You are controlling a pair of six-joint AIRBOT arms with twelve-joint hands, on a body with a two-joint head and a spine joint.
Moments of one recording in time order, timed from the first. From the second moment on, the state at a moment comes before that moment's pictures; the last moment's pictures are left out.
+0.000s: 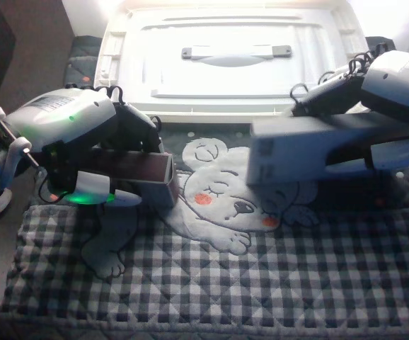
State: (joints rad) left arm 0.64 -1.01 1.12 -0.05 -0.71 0.98; right arm -0.46 -1.11 1.40 -0.39 0.89 -0.22
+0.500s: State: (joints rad) left arm 0.63 -1.01 1.13 -0.04 -0.73 0.98; right arm -0.46 -1.11 1.41 -0.39 0.90 -0.22
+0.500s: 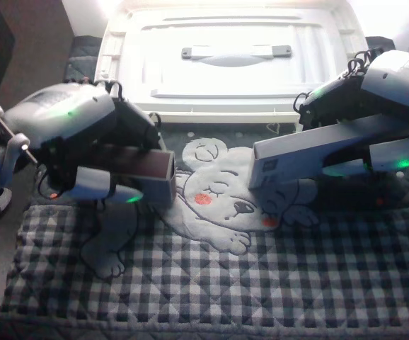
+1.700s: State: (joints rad) left arm 0.08 -1.37 1.63 -0.02 -0.24 1.24; right arm -0.15 -1.24 1.68 -0.20 0.74 -0.42
